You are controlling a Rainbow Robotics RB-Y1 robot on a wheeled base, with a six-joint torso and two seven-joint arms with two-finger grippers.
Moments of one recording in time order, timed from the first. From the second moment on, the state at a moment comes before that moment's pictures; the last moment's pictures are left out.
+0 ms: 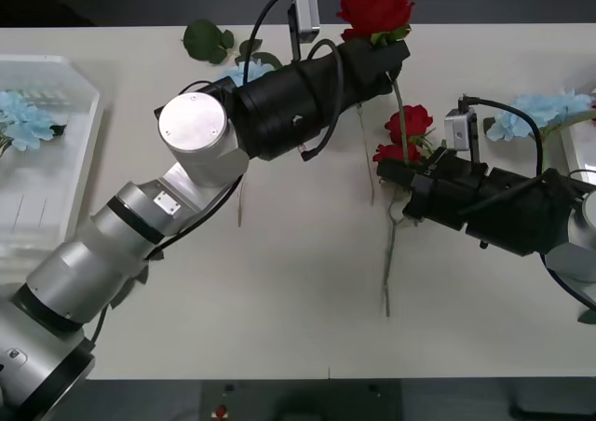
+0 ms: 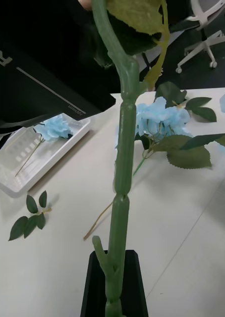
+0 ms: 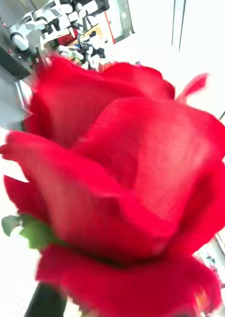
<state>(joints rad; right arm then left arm) -0.18 -0.84 0.41 -1.79 -2.16 0.46 2.68 -0.67 0.31 -0.51 -1.48 1.92 0.36 -1.99</state>
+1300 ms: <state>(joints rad) -0.69 -1.12 0.14 -0.40 -1.92 1.22 2.66 -0.76 0.54 -0.34 -1.20 1.00 1.00 -1.56</state>
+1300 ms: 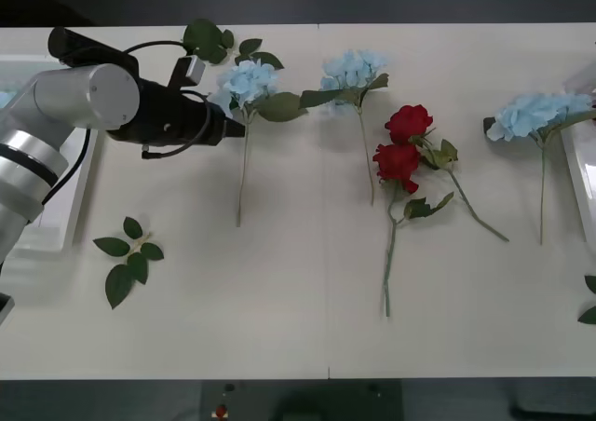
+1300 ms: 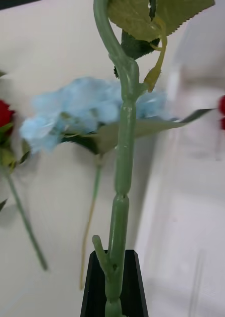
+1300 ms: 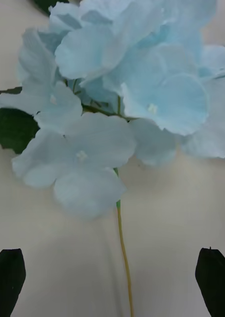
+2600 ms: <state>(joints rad) -0.69 -0.99 0.09 -0.27 -1.62 0.84 2.66 -0.78 0.31 -0.36 -1.03 0.49 0.78 -1.36</state>
